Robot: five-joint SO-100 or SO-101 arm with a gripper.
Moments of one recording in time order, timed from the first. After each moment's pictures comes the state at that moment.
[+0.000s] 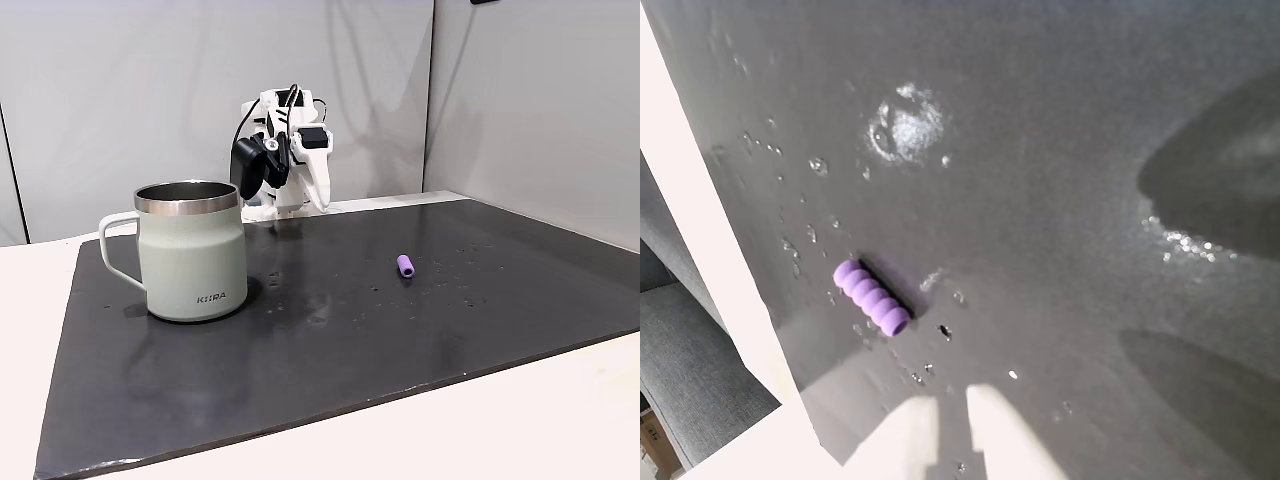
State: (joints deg) arm 2.2 181.6 171.8 46.4 -3.2
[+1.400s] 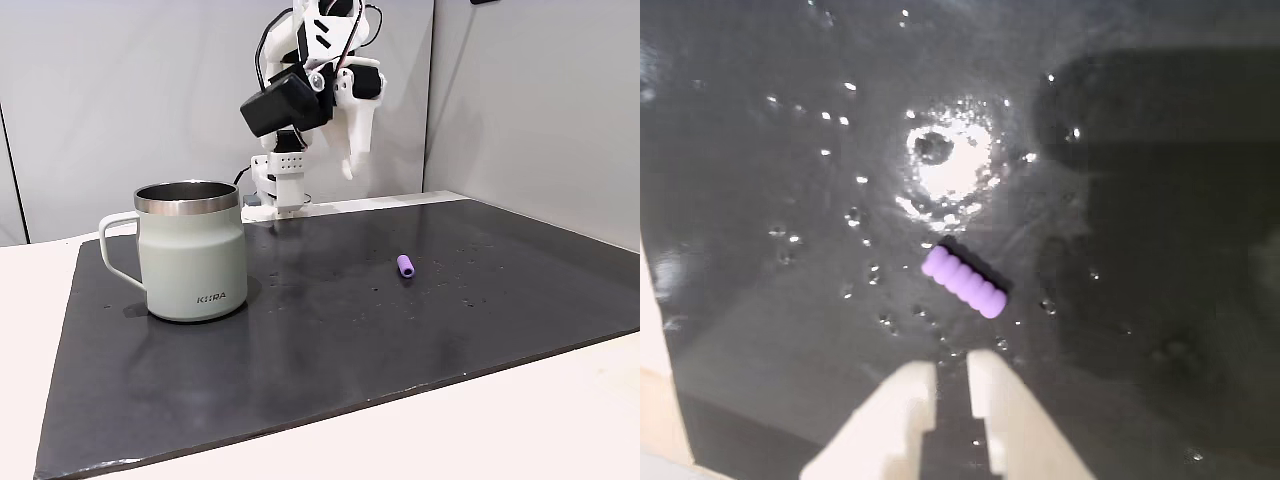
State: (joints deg) arm 1.8 80.6 59.2 87.1 -19.2
